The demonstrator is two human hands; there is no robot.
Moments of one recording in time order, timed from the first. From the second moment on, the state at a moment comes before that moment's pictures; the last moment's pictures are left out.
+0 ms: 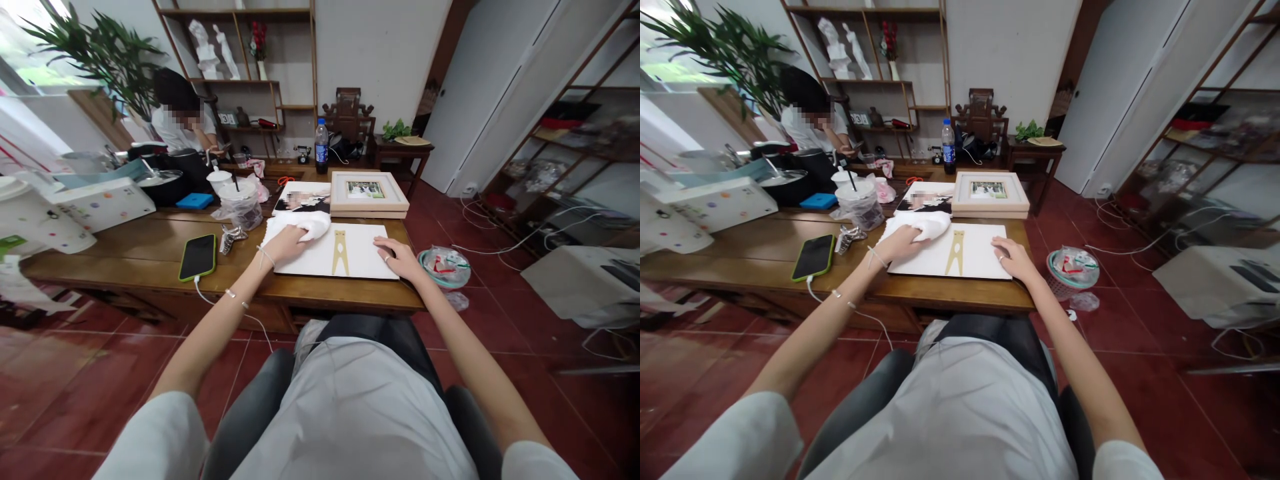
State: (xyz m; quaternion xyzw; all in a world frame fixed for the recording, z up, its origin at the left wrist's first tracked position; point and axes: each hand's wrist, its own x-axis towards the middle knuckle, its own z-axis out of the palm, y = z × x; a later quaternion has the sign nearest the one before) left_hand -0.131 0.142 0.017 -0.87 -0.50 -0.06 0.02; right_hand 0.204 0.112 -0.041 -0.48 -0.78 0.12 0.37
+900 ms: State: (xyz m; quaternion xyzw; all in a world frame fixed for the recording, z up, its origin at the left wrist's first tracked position) left_hand -0.123 0.170 0.006 -0.91 -0.41 -0.09 -0.02; right_hand 0.204 0.112 -0.040 -0.48 -0.79 0.12 0.37
